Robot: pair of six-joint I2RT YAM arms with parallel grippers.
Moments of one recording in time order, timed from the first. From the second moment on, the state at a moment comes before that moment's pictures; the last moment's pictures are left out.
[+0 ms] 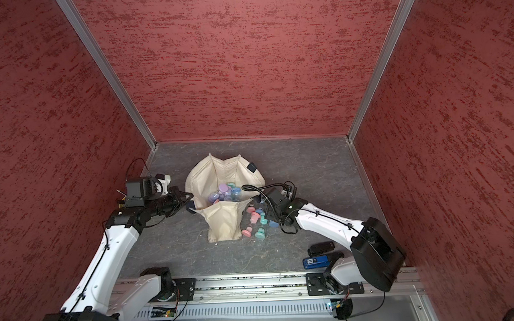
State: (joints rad) left arm 0.02 0.95 0.83 -0.65 0.58 -0.71; right arm 0.75 1.41 0.82 -0.53 0.16 1.04
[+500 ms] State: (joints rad) left arm 0.02 0.95 0.82 -0.64 0.58 -0.71; right arm 0.72 1.54 0.82 -0.52 0.14 1.04
